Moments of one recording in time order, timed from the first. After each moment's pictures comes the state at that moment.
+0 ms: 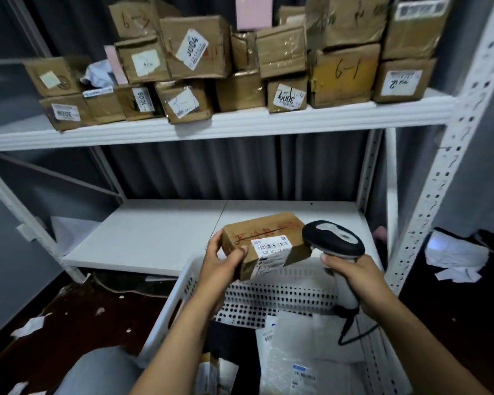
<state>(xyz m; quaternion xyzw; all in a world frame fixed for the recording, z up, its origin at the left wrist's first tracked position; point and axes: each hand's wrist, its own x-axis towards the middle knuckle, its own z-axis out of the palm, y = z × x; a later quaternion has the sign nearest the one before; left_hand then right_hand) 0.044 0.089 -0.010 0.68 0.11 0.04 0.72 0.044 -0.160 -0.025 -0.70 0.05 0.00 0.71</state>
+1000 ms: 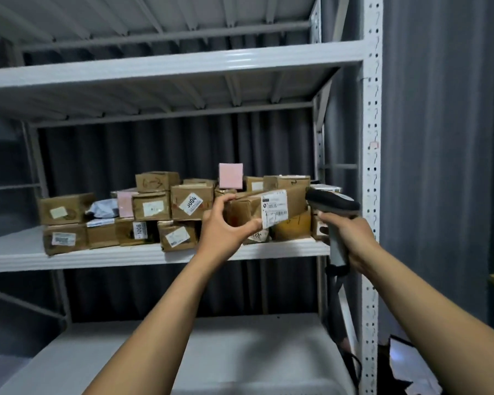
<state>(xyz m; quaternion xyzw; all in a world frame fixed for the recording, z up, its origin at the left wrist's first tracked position) 0.060 0.054 0.267 0.79 -0.18 0.27 0.52 0.045 -0.185 0.258 -0.61 0.00 -0.25 0.75</state>
